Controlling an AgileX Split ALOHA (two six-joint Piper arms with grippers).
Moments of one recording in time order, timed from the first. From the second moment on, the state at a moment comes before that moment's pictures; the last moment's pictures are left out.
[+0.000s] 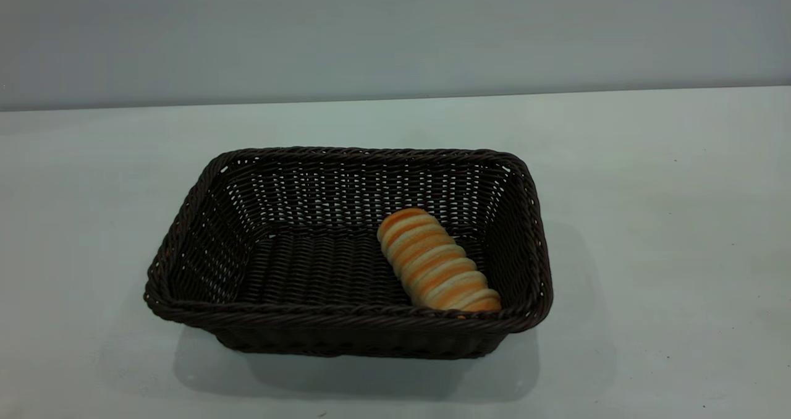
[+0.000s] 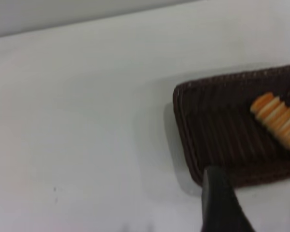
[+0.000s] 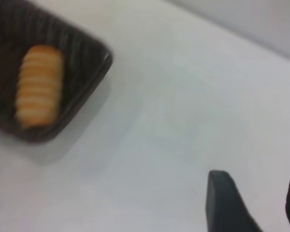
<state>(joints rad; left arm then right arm) -0.33 0.86 -1.17 0.07 1.04 -0.12 0.39 0.61 -0.64 -0.11 0.76 -0.10</state>
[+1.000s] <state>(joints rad) -0.33 0.17 -0.61 0.07 1.10 -0.12 0.39 0.09 -0.52 0.01 1.22 -0.04</state>
